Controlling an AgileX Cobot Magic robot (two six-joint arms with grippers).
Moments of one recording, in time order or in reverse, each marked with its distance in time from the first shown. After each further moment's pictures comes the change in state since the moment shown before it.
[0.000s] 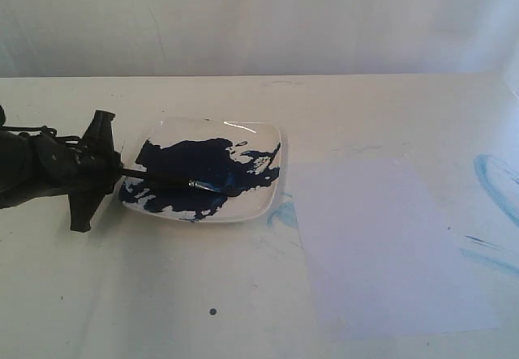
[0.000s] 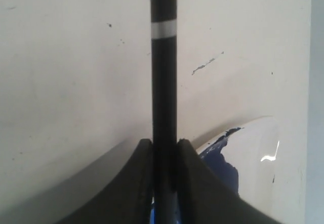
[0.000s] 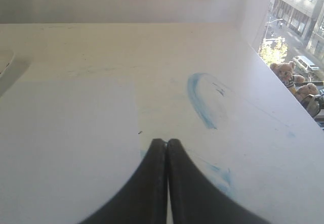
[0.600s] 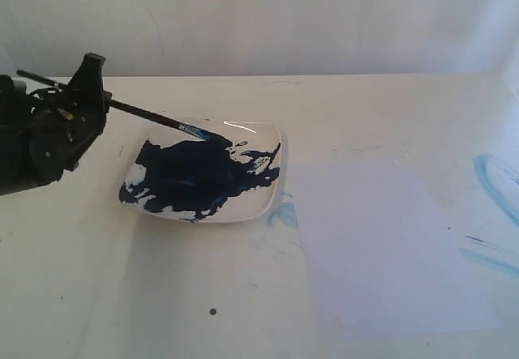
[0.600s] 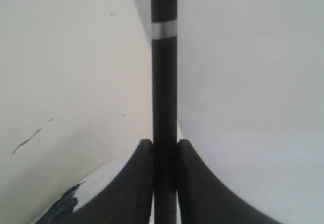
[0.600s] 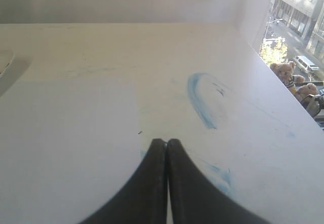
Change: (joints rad) left arm 0.000 -0.047 0.000 0.210 -0.393 0.022; right arm 0.000 0.000 0.000 0.000 0.000 0.000
